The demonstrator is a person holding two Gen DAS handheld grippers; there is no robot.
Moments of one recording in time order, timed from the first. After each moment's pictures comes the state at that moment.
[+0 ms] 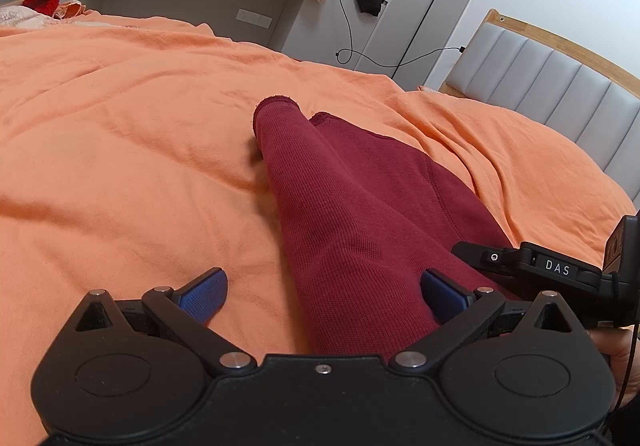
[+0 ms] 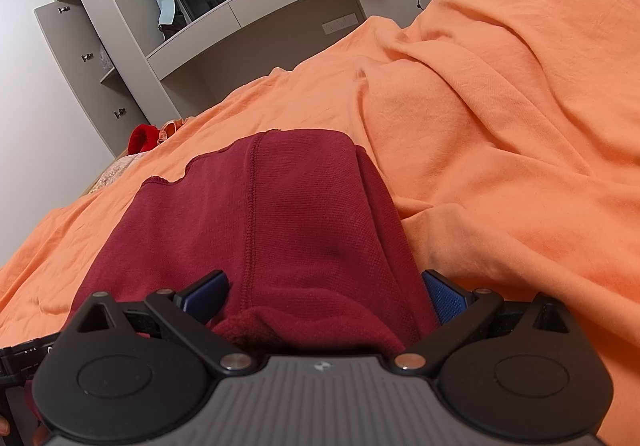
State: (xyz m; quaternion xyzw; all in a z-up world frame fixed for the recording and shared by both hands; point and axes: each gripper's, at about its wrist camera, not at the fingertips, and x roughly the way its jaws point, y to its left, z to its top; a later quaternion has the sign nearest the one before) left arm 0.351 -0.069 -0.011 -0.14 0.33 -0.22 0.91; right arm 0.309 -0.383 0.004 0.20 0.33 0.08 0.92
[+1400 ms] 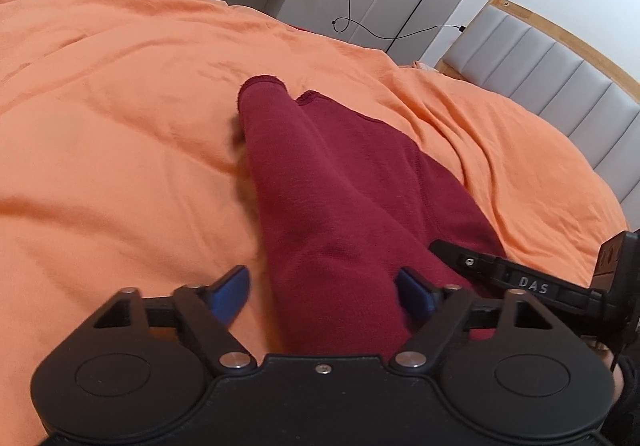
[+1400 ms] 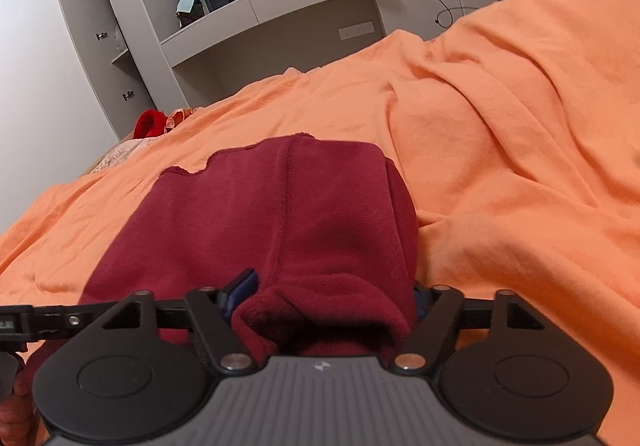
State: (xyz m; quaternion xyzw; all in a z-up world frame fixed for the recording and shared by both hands) left arm 0.375 -0.072 -0.005 -0.16 0.38 -0.25 0.88; right arm 0.303 -0.363 0.018 0.15 0.31 0.09 0.93
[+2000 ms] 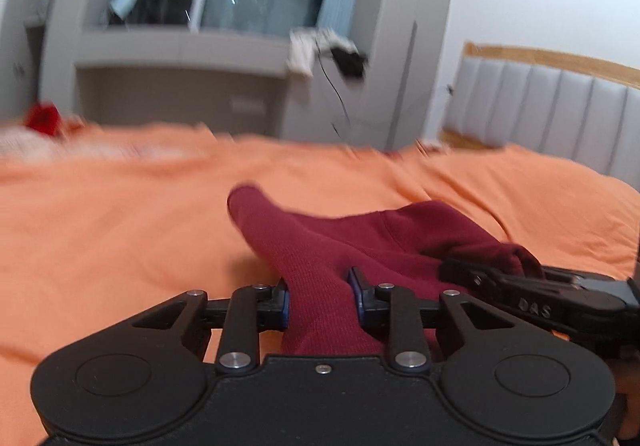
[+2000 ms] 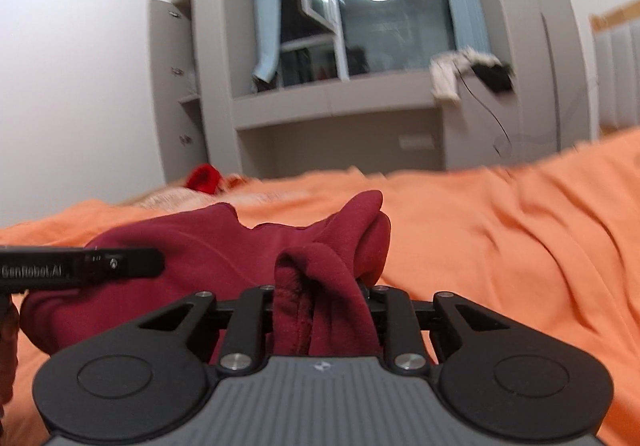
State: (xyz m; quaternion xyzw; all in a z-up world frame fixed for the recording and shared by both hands) left arm 0.339 -0.060 0.061 -0.04 0.19 -0.19 0.96; right arm 0.280 -0.277 0.071 0.05 0.14 0.14 0.98
